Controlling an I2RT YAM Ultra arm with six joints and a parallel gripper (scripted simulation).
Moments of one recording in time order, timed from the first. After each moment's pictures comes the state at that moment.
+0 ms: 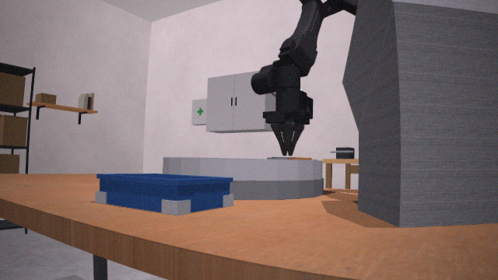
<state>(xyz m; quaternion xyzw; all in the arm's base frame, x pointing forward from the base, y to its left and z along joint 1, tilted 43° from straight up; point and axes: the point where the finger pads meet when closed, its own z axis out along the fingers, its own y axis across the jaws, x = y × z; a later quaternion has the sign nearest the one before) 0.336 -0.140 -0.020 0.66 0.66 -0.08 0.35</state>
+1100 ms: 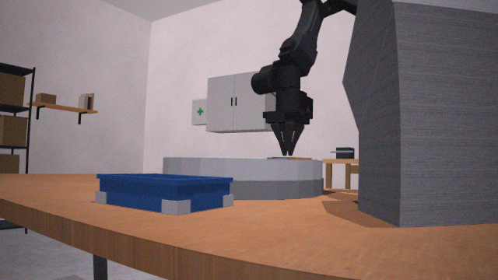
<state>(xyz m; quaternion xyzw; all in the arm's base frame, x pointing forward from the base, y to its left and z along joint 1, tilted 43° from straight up) 0.336 -0.140 -0.020 0.66 0.66 -0.08 0.35</state>
